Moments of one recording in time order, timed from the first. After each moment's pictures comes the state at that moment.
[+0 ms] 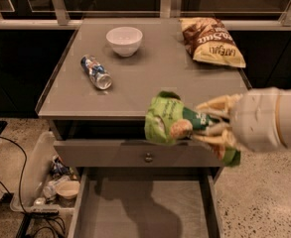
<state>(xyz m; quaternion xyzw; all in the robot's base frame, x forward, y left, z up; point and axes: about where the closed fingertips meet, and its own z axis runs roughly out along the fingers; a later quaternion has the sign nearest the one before) 0.419 -0.126 0.908 -0.63 0.65 0.03 0.43</state>
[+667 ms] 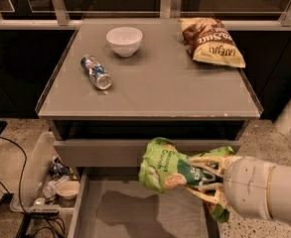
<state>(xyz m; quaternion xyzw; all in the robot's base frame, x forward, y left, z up) 0.351 -0.115 0.823 -0.61 0.64 0.06 0.46</state>
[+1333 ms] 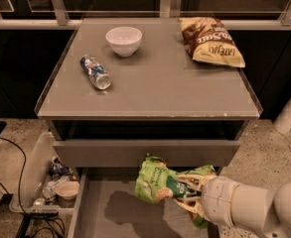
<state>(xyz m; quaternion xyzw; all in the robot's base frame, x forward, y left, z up) 0.370 -0.105 0.715 -0.60 0.65 0.07 0.46</state>
